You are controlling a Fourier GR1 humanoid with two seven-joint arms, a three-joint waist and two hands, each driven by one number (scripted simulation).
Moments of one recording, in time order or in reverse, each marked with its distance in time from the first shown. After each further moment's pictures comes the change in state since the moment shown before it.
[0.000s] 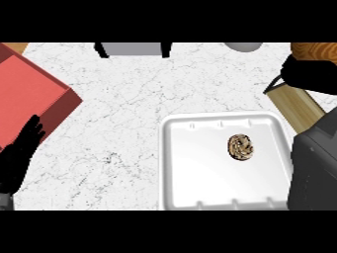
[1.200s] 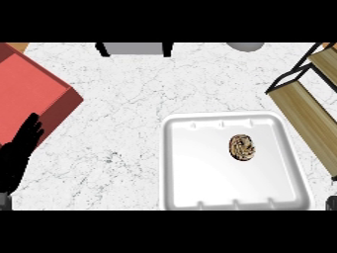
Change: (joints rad) left arm -0.003 -0.008 0.021 -0.025 -0.002 -0.027 0.016; right arm -0.166 -0.240 -0.392 0.243 0.123 0.271 -0.206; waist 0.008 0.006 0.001
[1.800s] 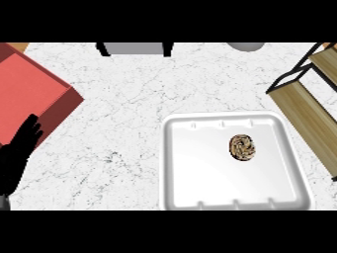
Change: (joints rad) left arm 0.015 -0.010 0.015 -0.026 -0.009 -0.018 0.015; right arm 0.133 -0.072 -0.155 0.095 -0.115 -0.216 -0.013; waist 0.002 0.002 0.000
